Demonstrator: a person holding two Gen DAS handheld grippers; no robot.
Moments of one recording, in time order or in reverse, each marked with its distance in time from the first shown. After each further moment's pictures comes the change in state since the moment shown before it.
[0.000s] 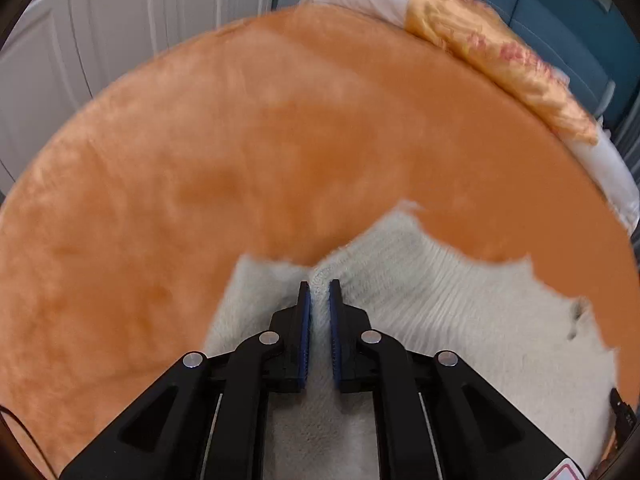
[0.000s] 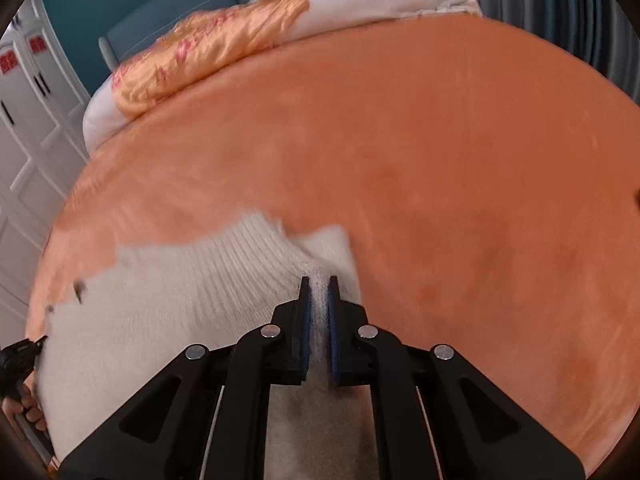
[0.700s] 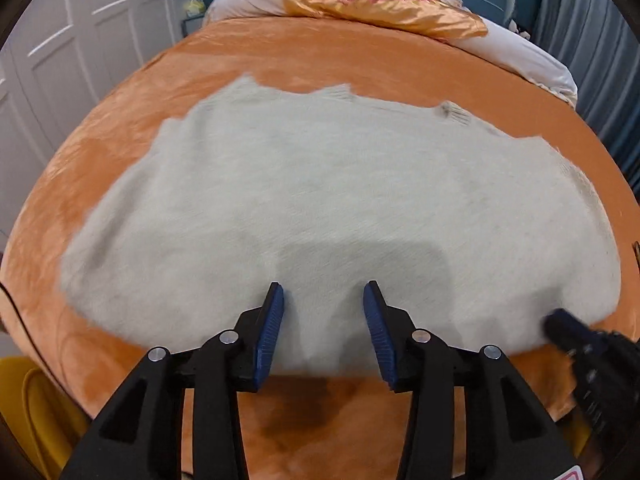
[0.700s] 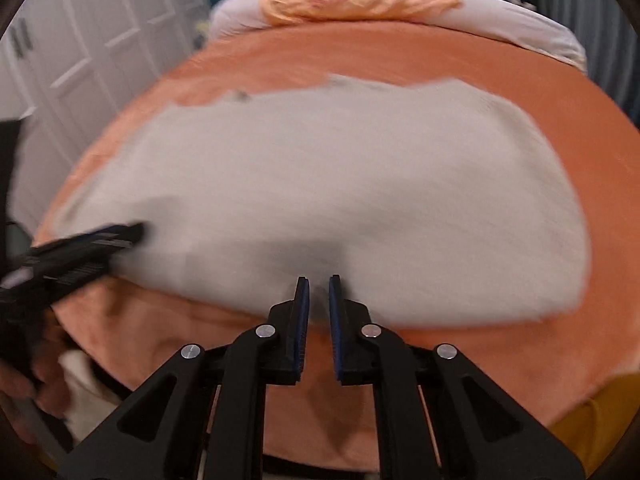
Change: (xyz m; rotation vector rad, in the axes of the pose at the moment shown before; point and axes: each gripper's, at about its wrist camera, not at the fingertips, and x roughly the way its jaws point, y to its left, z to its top) left arm -0.110 -0.067 -0.166 0.324 0.003 -0.064; right arm -0.091 0.103 -0.153 -0.362 0.125 0.115
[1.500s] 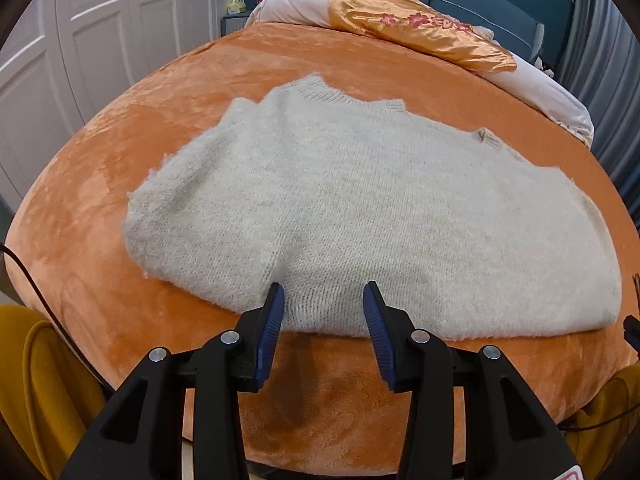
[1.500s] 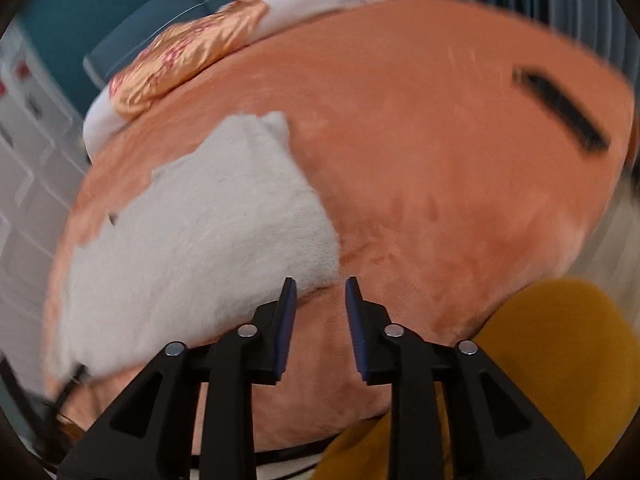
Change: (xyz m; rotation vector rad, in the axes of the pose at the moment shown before) left arm -0.017 0.042 -0.028 -0.116 -0.060 0.018; right arm -0.046 -0.143 -0.022 0.554 -0.070 -0.093
